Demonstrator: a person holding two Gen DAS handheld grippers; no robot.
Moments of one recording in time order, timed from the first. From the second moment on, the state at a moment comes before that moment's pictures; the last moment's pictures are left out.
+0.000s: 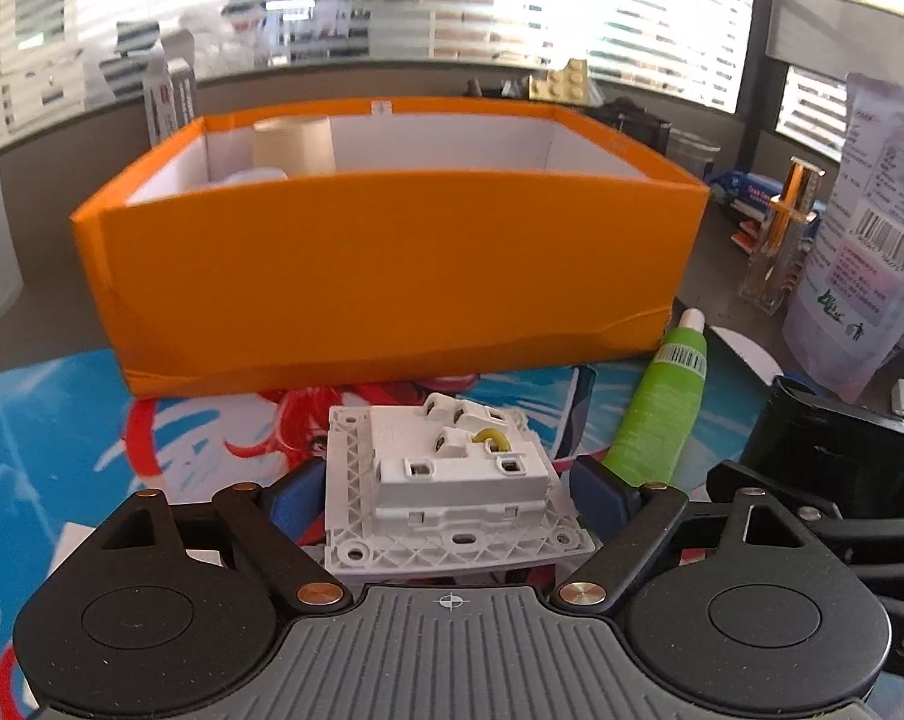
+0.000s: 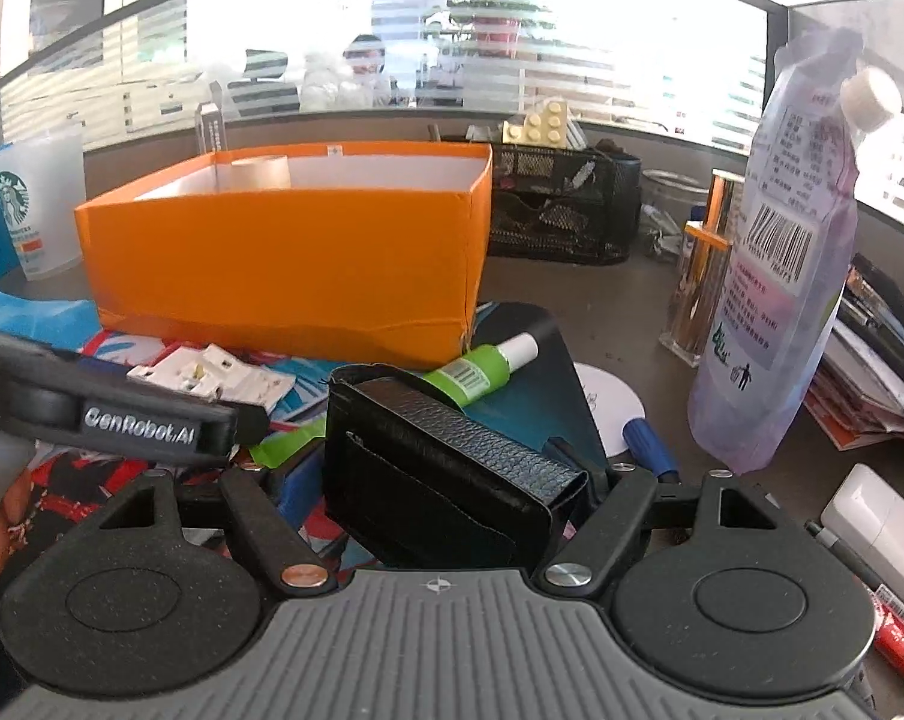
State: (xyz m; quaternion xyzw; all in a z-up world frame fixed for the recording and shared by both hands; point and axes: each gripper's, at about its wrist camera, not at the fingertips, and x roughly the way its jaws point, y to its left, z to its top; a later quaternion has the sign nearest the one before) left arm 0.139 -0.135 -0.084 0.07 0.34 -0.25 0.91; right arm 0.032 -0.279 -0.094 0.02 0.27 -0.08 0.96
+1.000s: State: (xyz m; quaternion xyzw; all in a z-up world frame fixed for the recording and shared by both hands) left arm 0.128 -0.088 -0.035 0.03 0.29 -0.25 0.93; right arm 0.029 -0.253 -0.066 -0.01 0.24 -0.07 0.97
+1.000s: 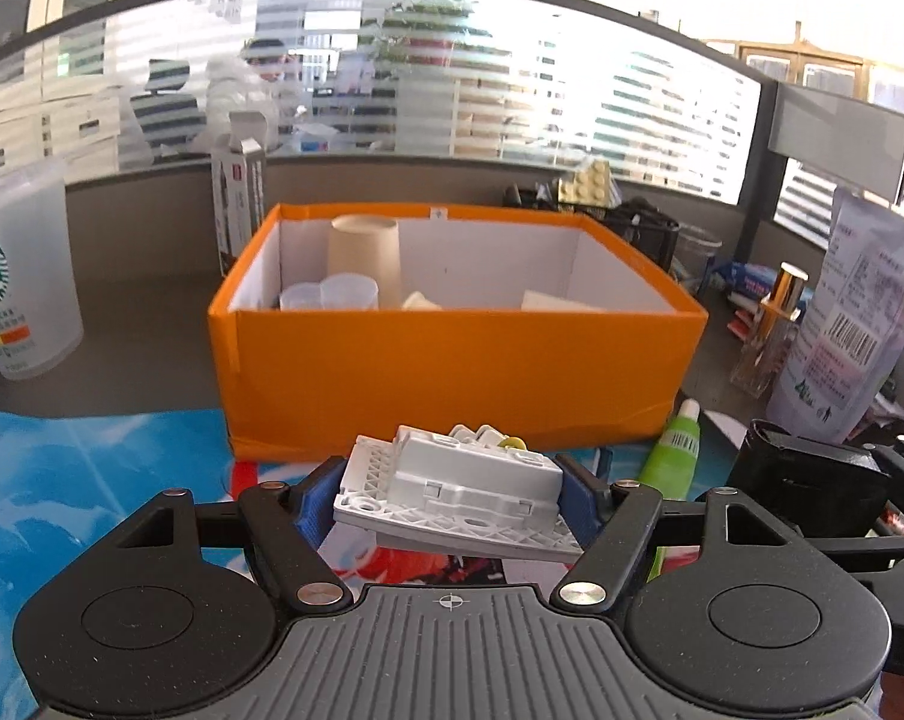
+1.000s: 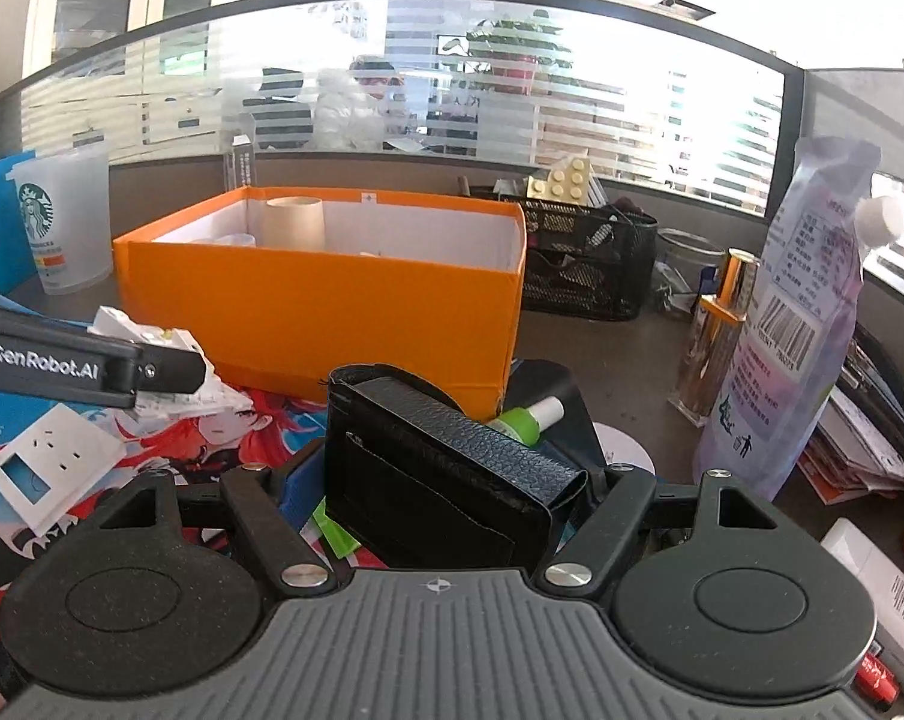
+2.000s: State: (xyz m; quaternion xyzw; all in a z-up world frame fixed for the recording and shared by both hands) left arm 0.160 -0.066 0.033 0.01 0.21 -0.24 0.95; right arm 0.071 -0.251 0.009 -0.04 0.18 -0.07 0.98
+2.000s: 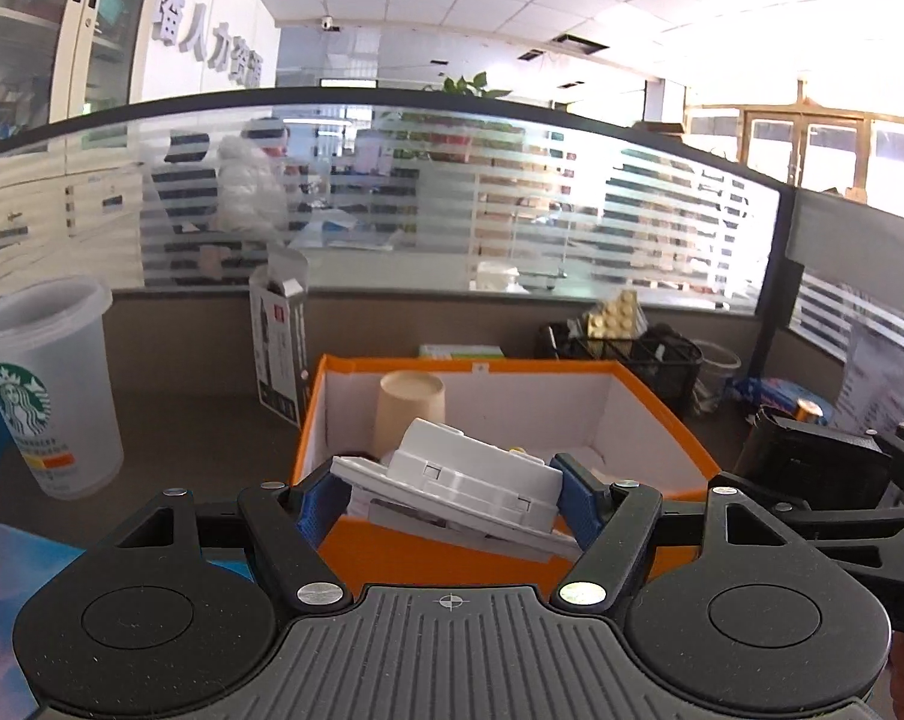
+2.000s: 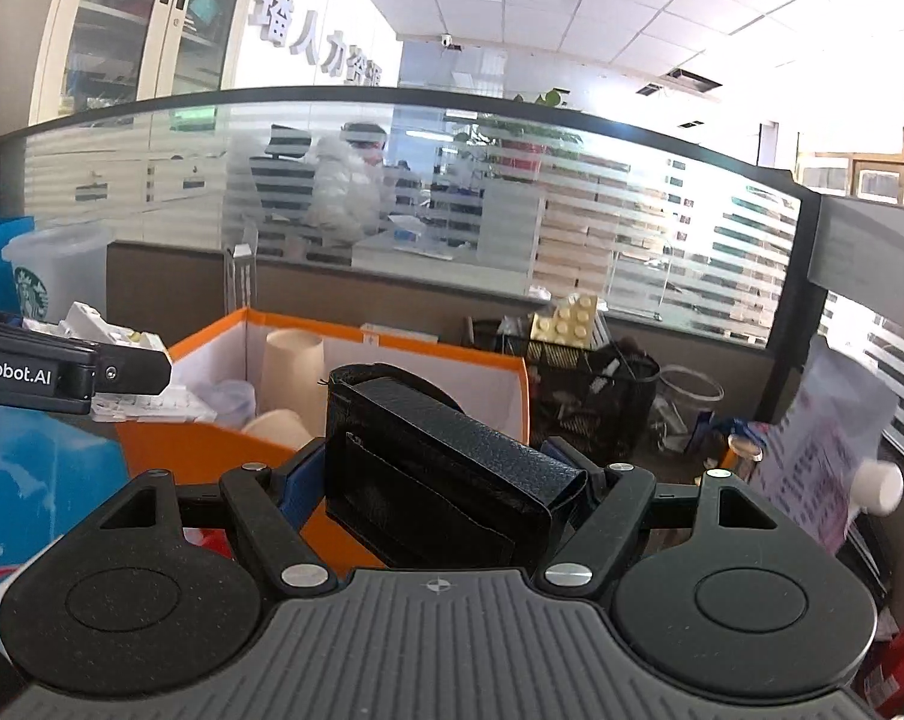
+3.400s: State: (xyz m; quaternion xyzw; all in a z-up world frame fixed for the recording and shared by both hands) left arm 0.283 -0.105 -0.017 0.01 0.28 -0.21 0.93; right arm 0.221 -0.271 -0.033 0.00 0.28 -0.05 0.96
